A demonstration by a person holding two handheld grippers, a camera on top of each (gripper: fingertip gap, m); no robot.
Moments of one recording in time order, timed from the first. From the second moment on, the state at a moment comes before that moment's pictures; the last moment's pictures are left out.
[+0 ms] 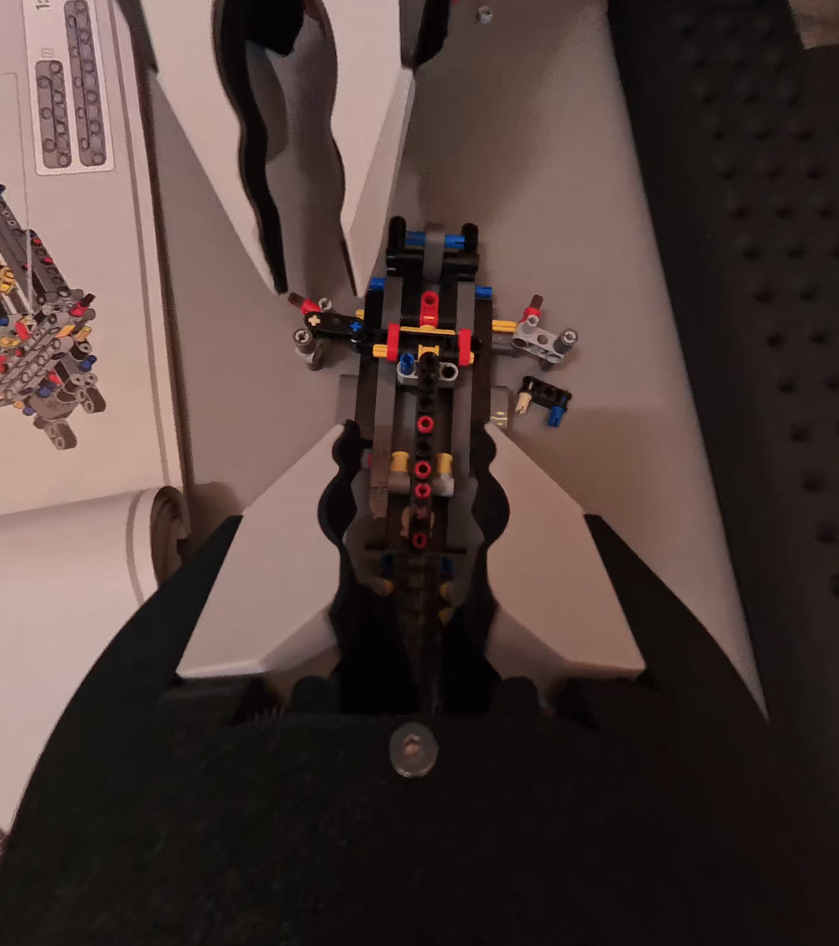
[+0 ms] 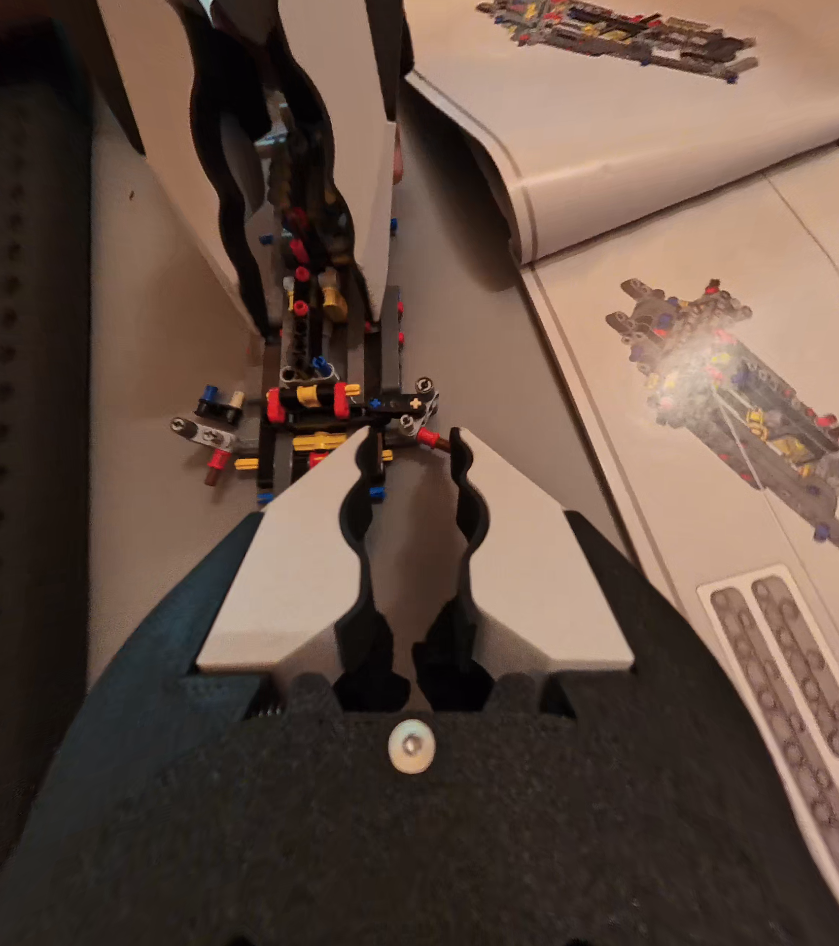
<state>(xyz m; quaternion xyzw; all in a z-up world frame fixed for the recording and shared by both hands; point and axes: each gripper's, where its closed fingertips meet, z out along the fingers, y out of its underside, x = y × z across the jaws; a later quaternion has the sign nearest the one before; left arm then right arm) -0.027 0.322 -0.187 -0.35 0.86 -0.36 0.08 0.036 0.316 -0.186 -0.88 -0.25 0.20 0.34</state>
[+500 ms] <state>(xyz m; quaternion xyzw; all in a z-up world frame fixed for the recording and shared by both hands) -0.020 0.317 -0.198 -0.34 0.87 -0.33 0.10 0.033 0.308 -0.195 -0.89 -0.22 0.21 0.33</state>
